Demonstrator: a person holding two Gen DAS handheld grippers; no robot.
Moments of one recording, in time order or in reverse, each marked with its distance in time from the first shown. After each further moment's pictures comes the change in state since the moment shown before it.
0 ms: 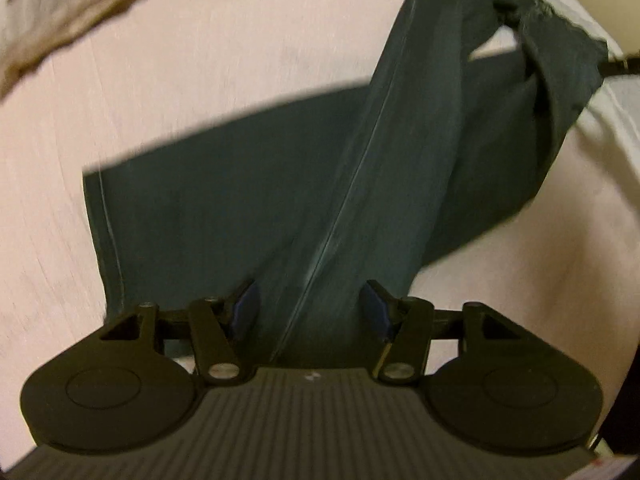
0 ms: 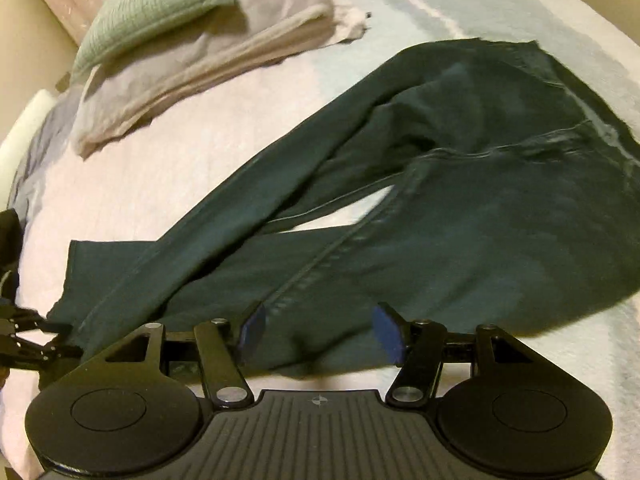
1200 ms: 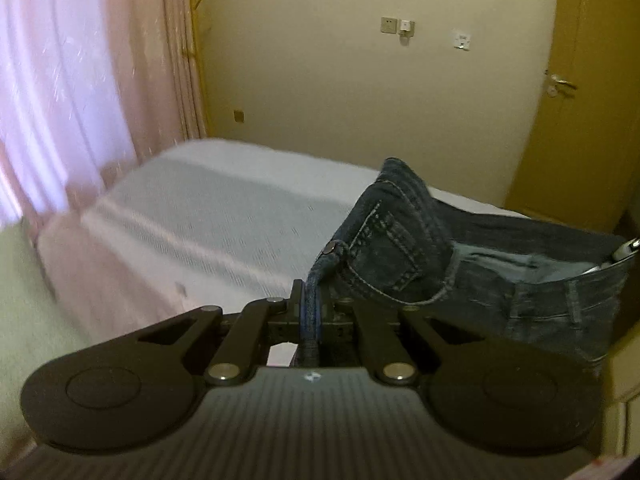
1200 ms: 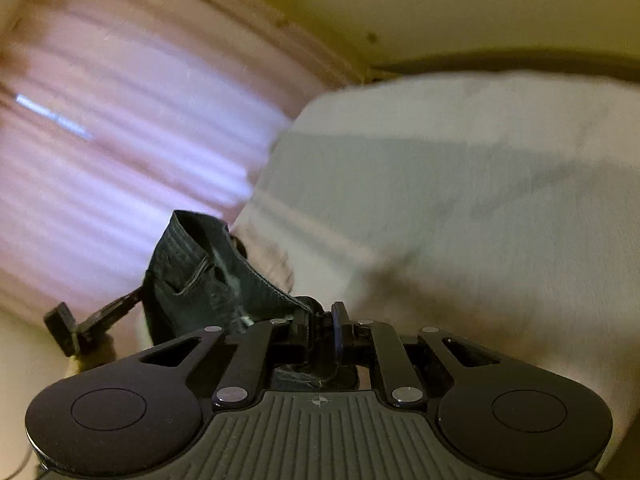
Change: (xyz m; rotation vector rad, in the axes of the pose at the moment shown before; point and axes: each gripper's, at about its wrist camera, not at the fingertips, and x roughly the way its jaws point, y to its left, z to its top) left arm -0.210 -0.203 0.425 0.498 -0.548 -0.241; right arm -0.367 -0.252 -0.012 0.759 -0.487 0.142
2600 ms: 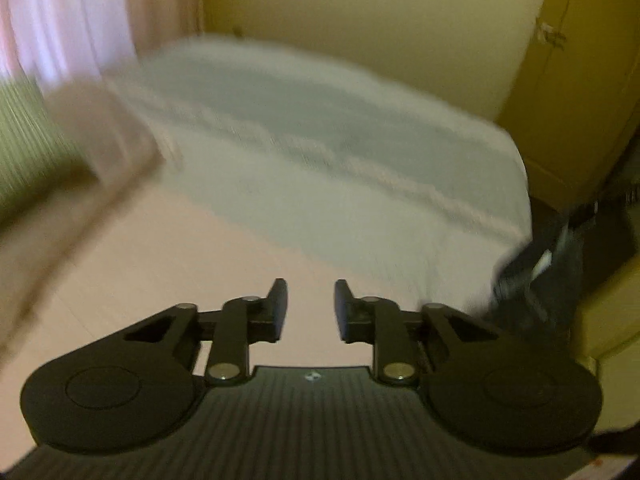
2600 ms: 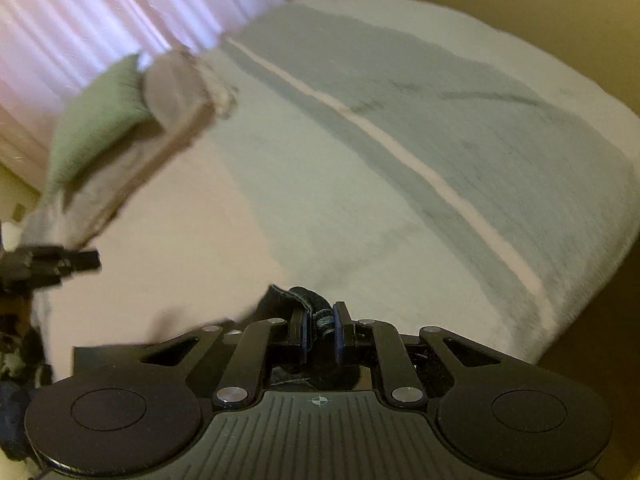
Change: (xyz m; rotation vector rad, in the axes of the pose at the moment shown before) left arm -0.073 -0.078 -0.260 -0.122 0.219 -0.092; right arm 0.002 0.010 -0.221 -0.400 0.283 -0.298
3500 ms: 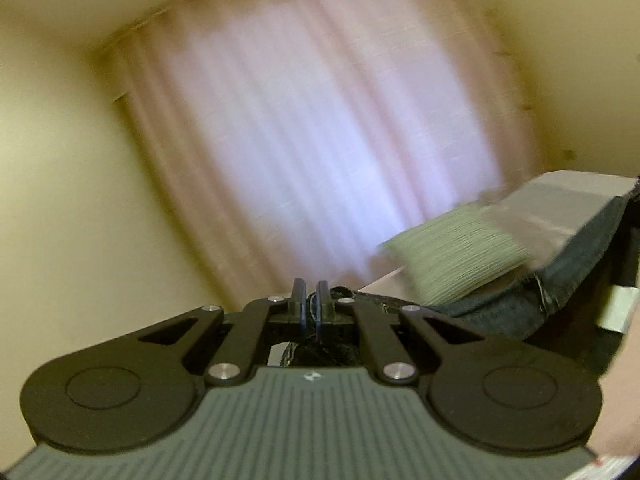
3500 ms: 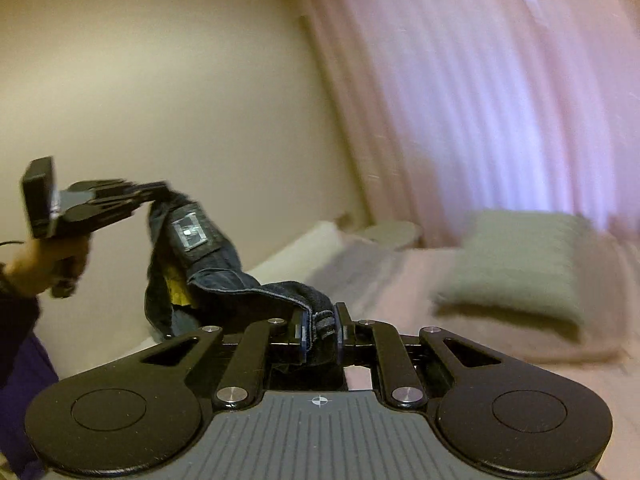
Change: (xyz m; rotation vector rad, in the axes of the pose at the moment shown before) left arm -0.560 -0.015 -0.120 -0.040 -0.420 1.105; right arm -0.115 0.451 0.023 -0.743 -0.302 0.847
